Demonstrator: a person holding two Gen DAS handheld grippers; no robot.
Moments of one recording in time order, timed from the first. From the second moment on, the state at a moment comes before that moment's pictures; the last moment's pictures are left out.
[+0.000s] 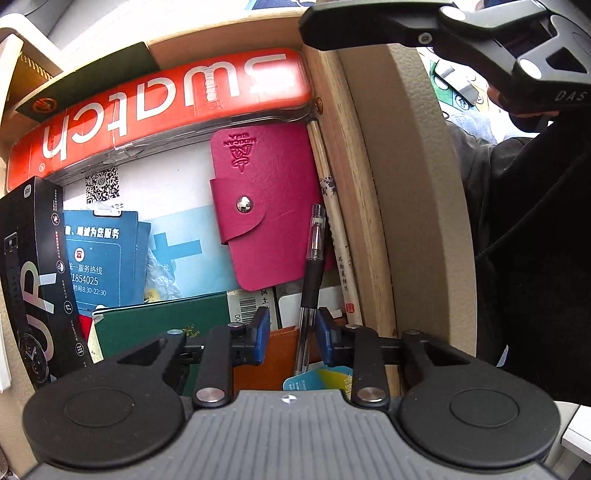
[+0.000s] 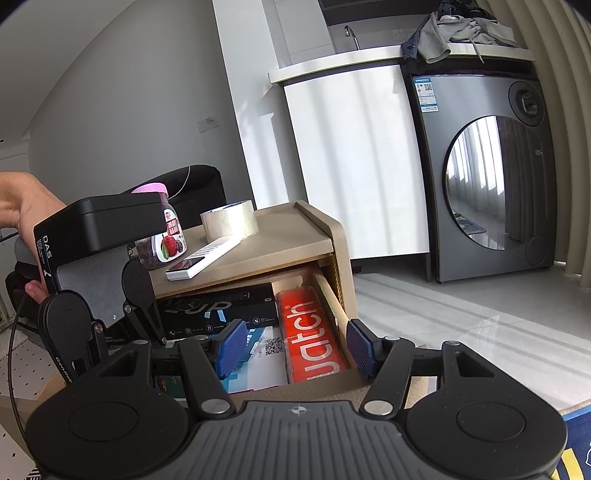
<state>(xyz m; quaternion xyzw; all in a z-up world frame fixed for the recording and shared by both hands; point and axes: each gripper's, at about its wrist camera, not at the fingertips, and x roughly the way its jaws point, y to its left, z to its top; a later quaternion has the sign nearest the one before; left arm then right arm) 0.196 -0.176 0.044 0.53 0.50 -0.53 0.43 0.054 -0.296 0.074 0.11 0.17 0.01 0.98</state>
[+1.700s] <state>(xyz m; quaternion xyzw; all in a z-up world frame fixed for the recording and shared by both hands) 0.234 0.018 0.181 0.07 0.18 -0.21 0.96 0.049 -0.280 0.071 0.07 0.16 -0.01 0.98</state>
